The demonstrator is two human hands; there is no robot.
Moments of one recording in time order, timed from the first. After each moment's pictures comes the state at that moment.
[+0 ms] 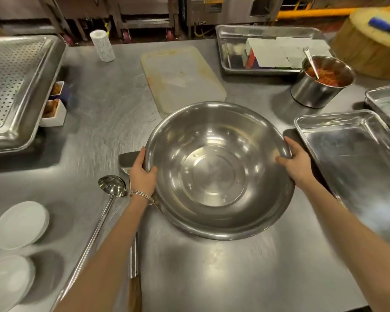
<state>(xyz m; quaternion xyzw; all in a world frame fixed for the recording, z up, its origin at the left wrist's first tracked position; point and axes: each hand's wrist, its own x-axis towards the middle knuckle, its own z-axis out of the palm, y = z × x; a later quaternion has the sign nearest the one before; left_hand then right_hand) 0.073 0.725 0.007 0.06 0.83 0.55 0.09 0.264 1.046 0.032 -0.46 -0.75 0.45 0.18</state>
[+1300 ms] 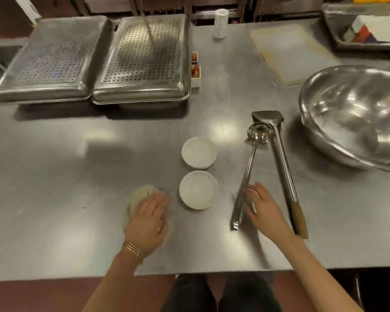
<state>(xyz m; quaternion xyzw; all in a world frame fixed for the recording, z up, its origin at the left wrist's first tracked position) 0.094 0.185 -0.025 0.37 0.92 0.12 0.05 0.225 0.487 -0.025 -0.14 -0.96 0.26 0.03</state>
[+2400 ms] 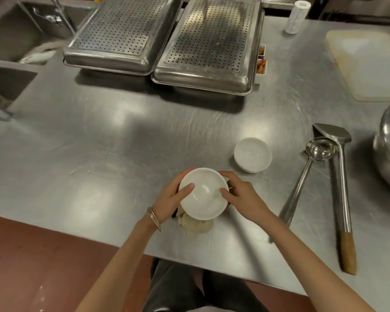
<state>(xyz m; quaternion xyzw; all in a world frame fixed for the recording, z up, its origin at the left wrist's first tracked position) 0.049 0.153 0.026 0.10 0.74 0.62 0.26 0.098 0.358 0.027 -0.06 -0.83 0.54 -0.12</state>
